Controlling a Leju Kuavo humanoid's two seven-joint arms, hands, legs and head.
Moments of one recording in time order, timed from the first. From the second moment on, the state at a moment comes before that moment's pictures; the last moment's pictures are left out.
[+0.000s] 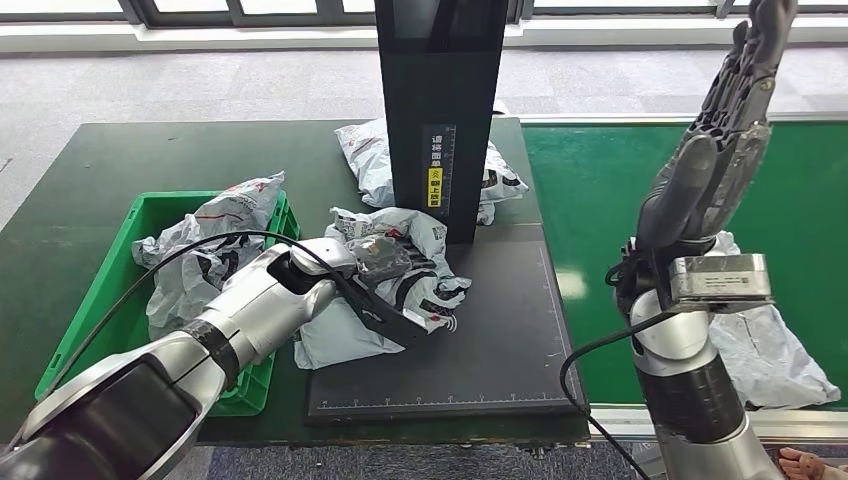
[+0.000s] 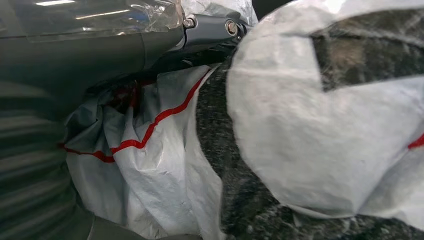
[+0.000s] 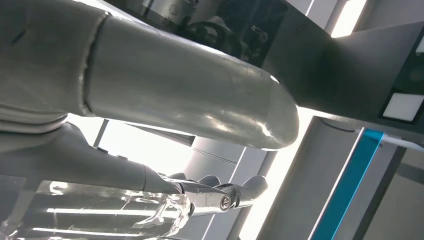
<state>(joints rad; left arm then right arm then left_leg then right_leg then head) -0.94 -0.06 -0.92 -0.45 -1.14 -0.24 -0.32 -0.55 -0.10 0.27 -1.69 0.20 -0.46 -0.54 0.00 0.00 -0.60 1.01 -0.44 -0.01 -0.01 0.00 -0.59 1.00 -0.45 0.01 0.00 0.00</state>
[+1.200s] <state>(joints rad) -0.92 -0.05 -1.03 -0.42 -1.19 -0.16 -0.32 -0.54 -0.08 0.27 -1.66 0.23 -0.43 -0.52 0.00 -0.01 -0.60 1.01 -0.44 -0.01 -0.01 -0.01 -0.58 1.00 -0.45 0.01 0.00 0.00</state>
